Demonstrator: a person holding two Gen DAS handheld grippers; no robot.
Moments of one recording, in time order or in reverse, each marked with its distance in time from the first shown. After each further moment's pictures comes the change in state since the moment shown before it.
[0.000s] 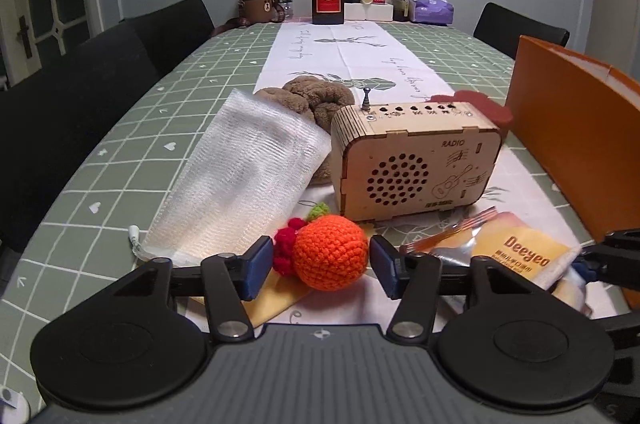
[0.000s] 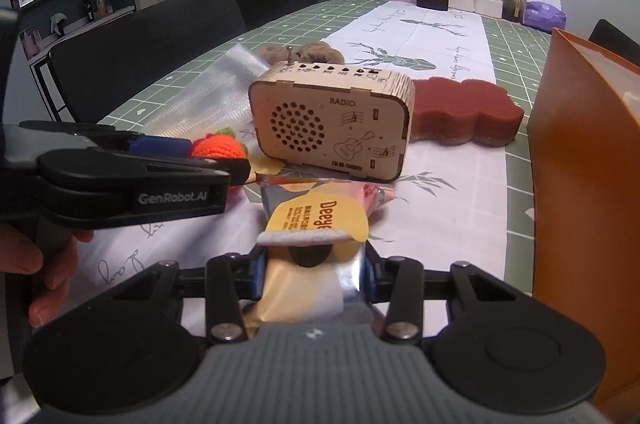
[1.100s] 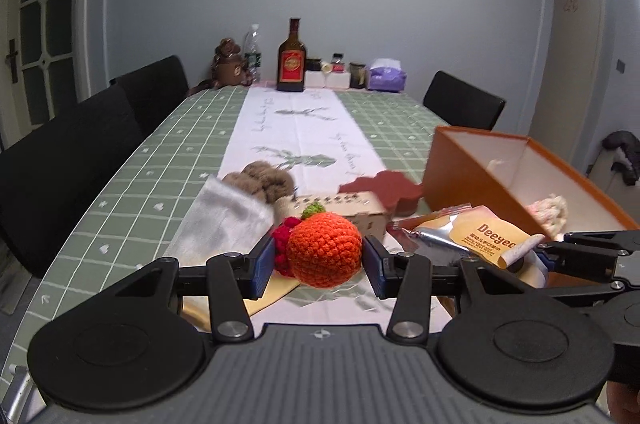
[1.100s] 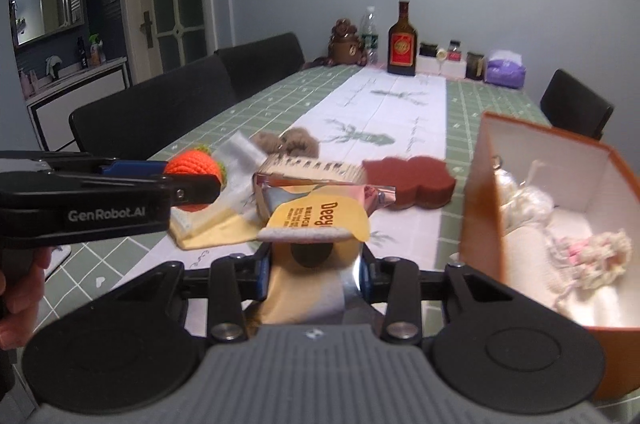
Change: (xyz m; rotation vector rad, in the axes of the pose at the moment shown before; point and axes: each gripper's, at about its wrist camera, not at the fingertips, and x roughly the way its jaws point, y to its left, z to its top) left arm -0.115 -0.018 0.023 -0.036 -0.168 -0.142; right arm -0.111 -0.003 0.011 0.003 -0.185 -0.077
